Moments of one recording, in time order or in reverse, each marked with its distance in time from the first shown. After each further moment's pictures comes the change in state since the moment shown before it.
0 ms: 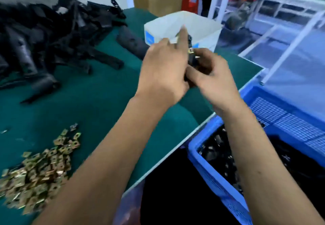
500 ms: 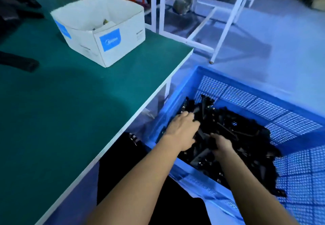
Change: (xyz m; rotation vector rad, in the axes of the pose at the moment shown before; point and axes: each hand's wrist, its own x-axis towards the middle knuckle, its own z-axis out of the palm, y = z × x) left_hand -0.089 0.197 0.176 -0.265 -0.632 0.601; right_hand -0.198 0.250 -0.181 0.416 0.847 1.136
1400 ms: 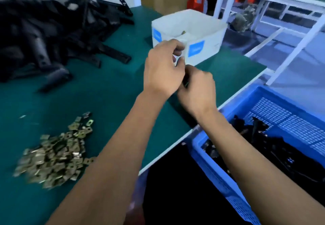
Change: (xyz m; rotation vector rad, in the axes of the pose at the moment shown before) left_hand -0.130 -0.146 -0.169 -0.433 1.017 -0.525; right_hand -0.263 -0.053 0.236 -0.855 -0.380 -1.502
